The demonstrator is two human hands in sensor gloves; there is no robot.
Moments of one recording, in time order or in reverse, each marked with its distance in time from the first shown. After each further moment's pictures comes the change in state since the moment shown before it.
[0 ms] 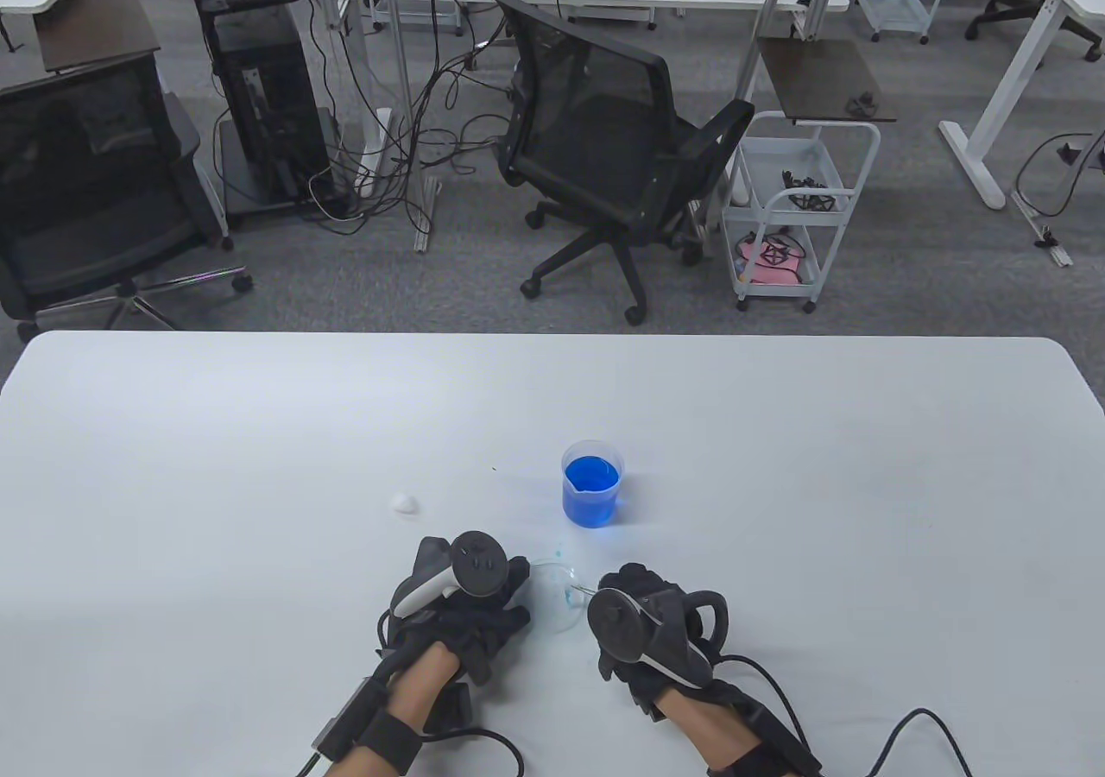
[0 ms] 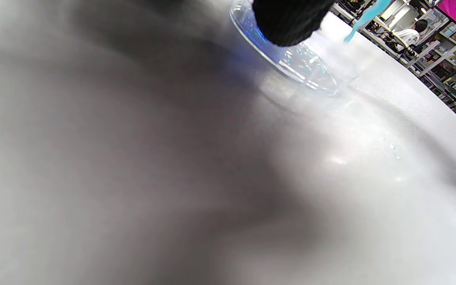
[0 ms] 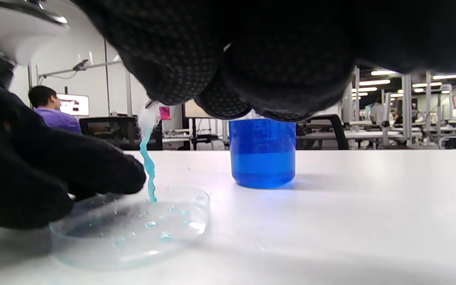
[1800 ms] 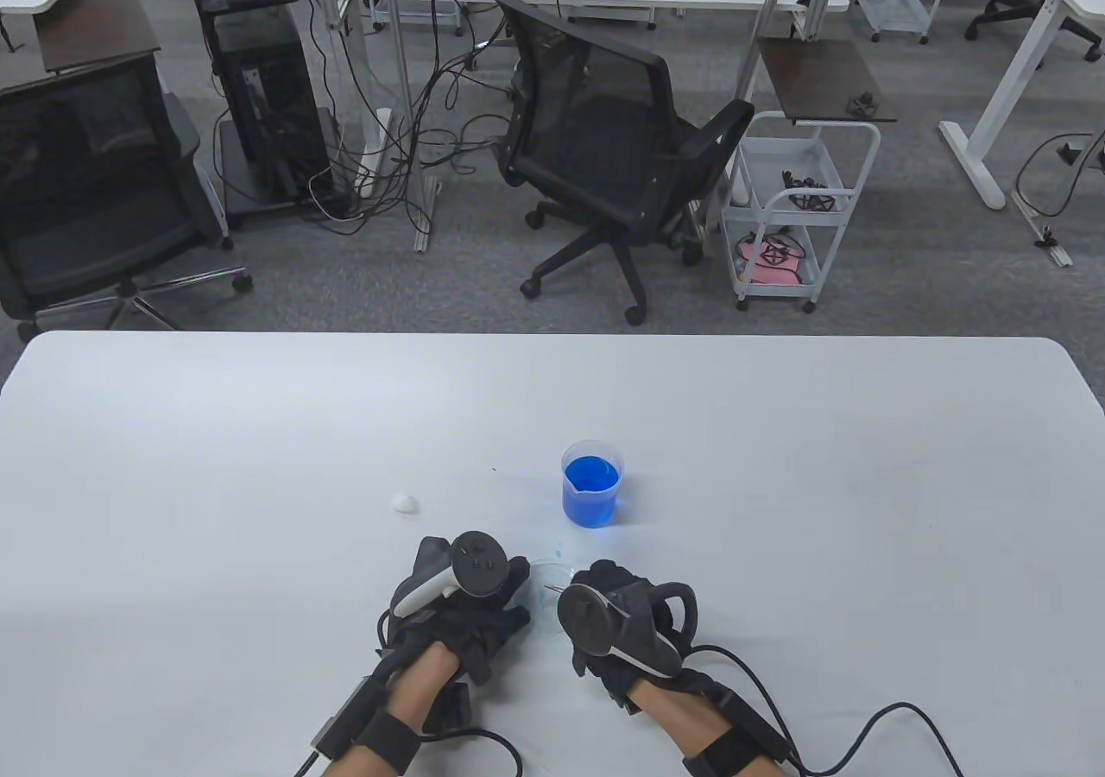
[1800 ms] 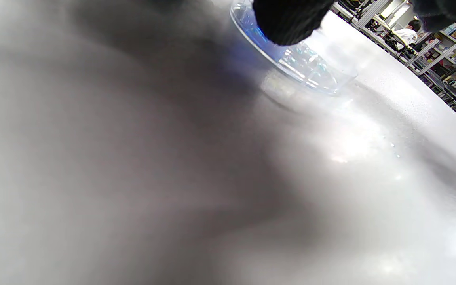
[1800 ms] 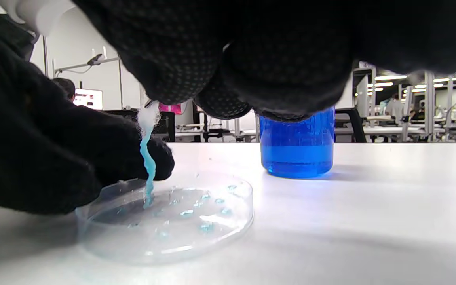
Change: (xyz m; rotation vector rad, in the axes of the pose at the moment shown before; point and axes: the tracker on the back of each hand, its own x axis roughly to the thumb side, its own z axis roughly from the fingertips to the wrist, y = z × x) left_hand 0.001 -0.001 0.000 -0.006 0.000 -0.002; right_hand 0.020 0.018 -0.016 0.028 -0.035 0.000
